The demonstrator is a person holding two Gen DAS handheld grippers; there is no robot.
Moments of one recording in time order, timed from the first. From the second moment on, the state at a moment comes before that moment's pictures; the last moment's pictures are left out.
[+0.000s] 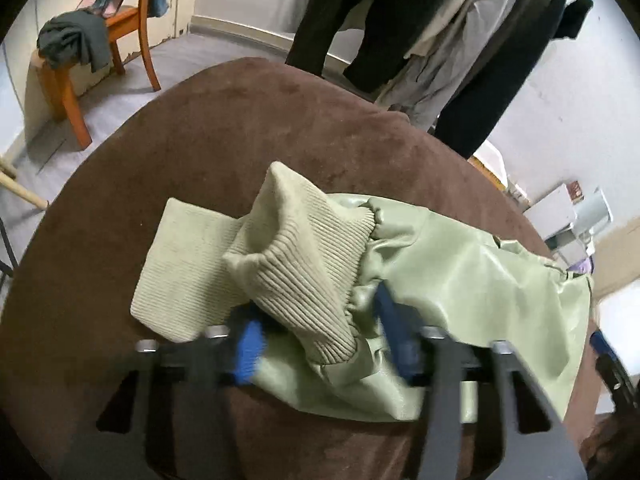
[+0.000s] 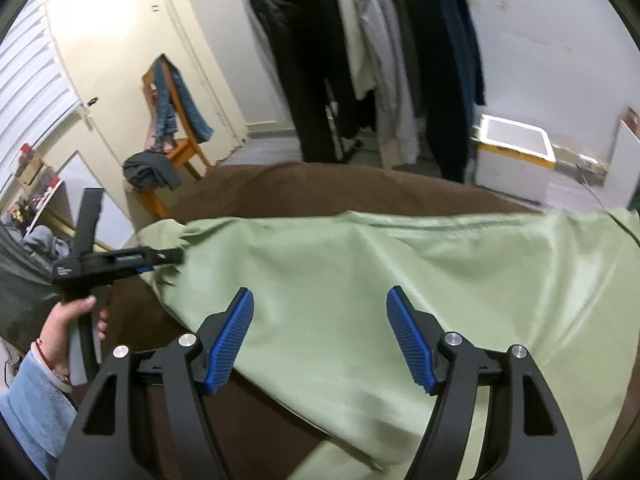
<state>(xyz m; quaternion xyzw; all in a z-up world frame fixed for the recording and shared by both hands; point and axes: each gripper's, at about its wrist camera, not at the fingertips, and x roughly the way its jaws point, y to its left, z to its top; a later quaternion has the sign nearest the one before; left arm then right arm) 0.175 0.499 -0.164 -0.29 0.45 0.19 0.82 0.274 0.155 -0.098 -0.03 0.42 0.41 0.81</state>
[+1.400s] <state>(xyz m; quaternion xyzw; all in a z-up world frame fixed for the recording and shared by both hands) 0.158 0.549 -0.139 -0.17 0.40 0.30 0.85 0.380 0.058 -0.150 -0.06 0.47 0.26 0.84</state>
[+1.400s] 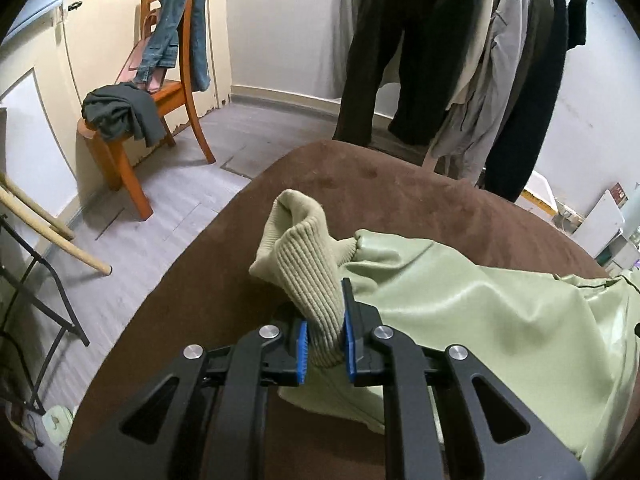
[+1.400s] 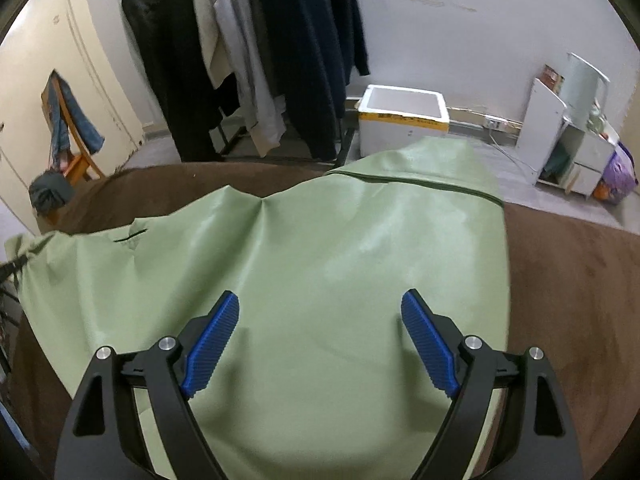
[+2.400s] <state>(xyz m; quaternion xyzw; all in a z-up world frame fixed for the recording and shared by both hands) 0.136 0.527 -0.156 -0.16 0.36 0.32 0.86 0.416 0.147 -0.155 -0.08 0.40 0.29 0.87</state>
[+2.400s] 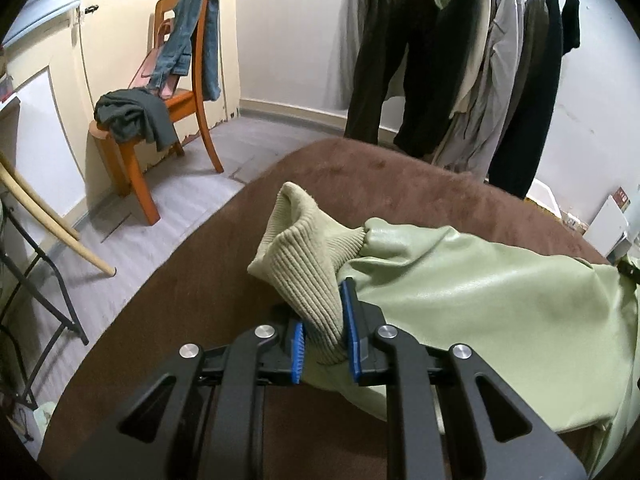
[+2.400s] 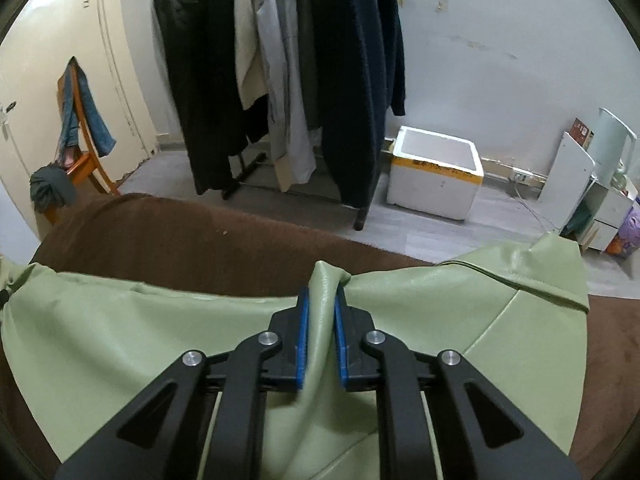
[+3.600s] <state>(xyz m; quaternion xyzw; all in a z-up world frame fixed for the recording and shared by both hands) 0.068 0.416 -0.096 -0.08 0.43 0.22 0.87 0.250 0.012 -0.058 -0.09 0.39 0.34 0.85</state>
